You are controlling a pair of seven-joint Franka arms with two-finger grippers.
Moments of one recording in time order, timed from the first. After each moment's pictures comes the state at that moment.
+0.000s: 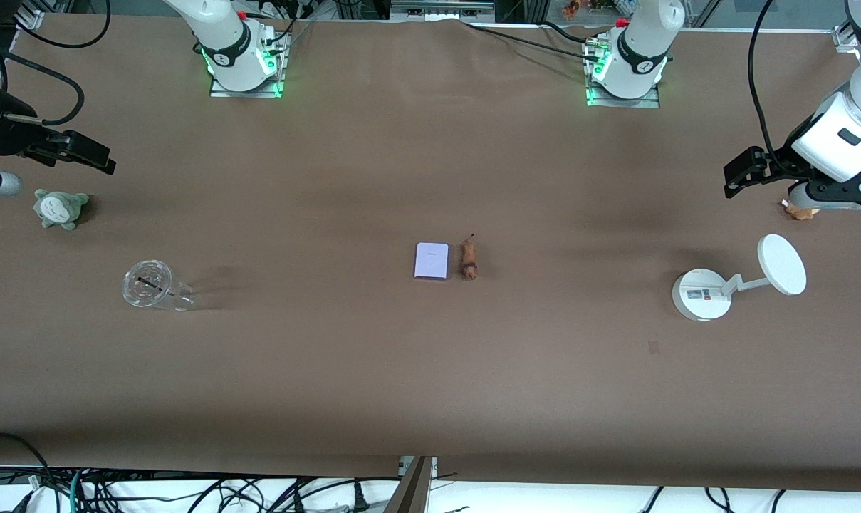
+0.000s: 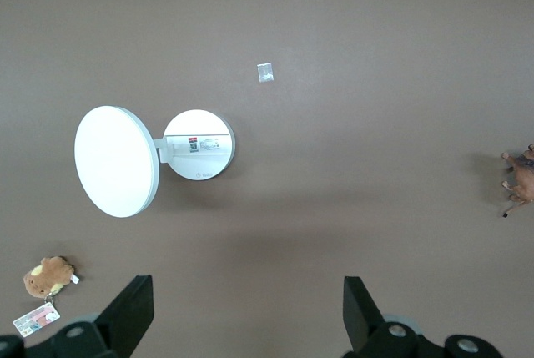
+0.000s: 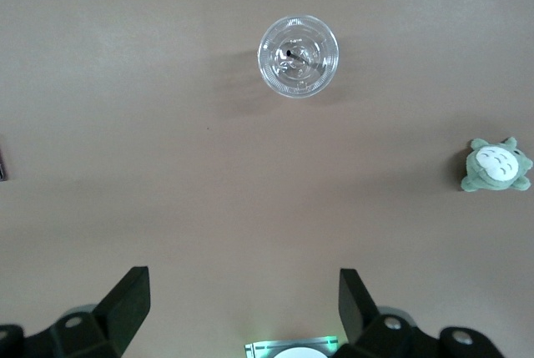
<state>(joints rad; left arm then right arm) -0.01 0.00 -0.05 -1.66 0.04 1.66 -0.03 0.05 0.02 -0.05 -1.60 0.02 1.50 0.14</state>
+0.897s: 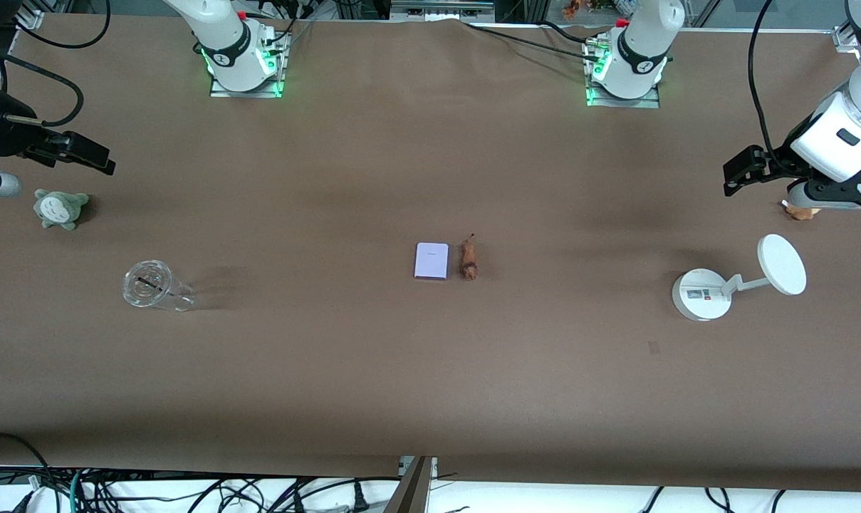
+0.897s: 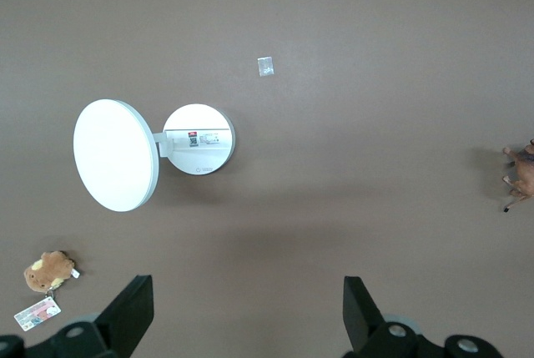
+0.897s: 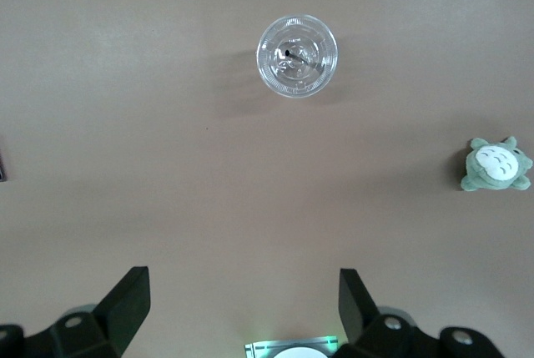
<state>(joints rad) -0.01 0.00 -0.05 -1.66 0.04 1.65 -0.03 0.05 0.02 -0.05 -1.60 0.02 1.50 0.14</state>
